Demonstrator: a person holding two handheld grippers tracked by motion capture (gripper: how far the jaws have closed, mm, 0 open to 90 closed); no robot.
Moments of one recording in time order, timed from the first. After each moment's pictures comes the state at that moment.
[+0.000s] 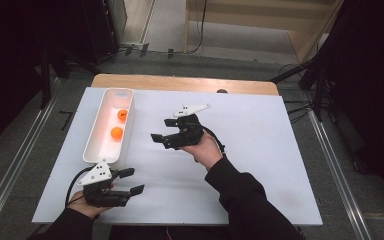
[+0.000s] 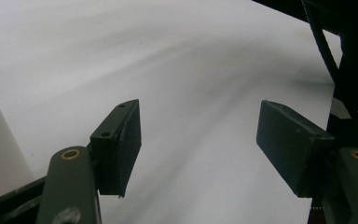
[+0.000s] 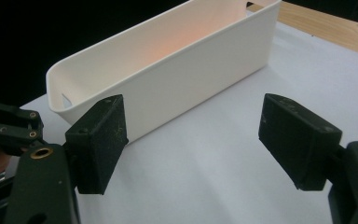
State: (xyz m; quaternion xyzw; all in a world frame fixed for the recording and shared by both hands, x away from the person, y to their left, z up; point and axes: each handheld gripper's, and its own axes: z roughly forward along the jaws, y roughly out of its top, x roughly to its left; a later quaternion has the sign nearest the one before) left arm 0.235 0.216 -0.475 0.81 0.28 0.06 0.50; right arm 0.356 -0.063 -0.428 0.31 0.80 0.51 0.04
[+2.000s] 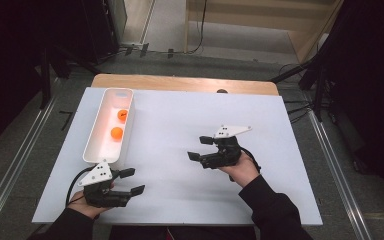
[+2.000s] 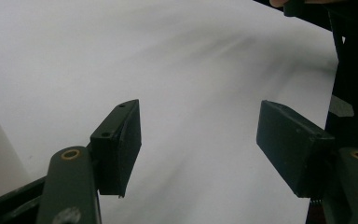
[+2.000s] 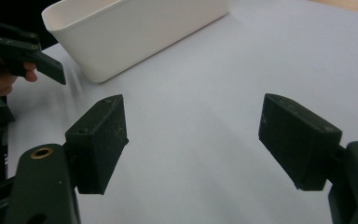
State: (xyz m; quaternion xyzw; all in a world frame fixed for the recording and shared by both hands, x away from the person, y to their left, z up) left arm 0.235 0.214 -0.474 0.82 0.28 0.06 0.50; right arm 0.303 -0.157 -0.453 0.33 0.80 0.50 0.06
